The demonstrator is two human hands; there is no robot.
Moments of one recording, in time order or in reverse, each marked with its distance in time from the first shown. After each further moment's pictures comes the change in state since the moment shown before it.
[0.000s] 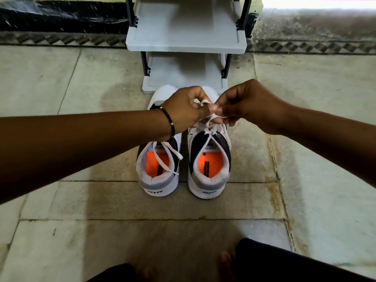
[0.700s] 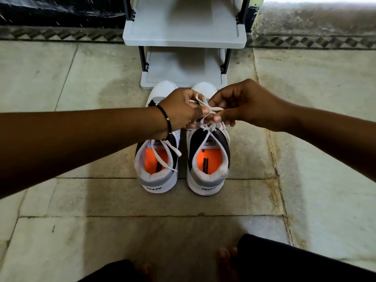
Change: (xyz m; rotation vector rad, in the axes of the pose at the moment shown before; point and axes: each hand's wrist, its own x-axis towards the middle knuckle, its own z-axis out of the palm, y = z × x) left_hand 0.002 -0.009 -0.002 -0.155 -0.010 -0.137; right_hand -0.003 0.004 -0.002 -0.172 -0.122 -0.131
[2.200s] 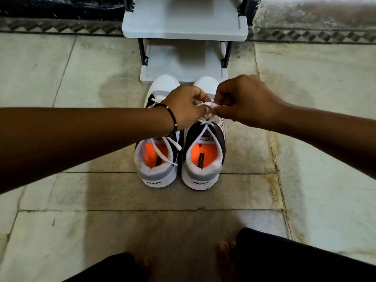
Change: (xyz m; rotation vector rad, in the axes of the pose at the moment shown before) left_hand 0.005 -0.007 0.007 0.443 0.105 0.094; right_hand -0.002 -0.014 0.012 -0.524 0.181 -0.004
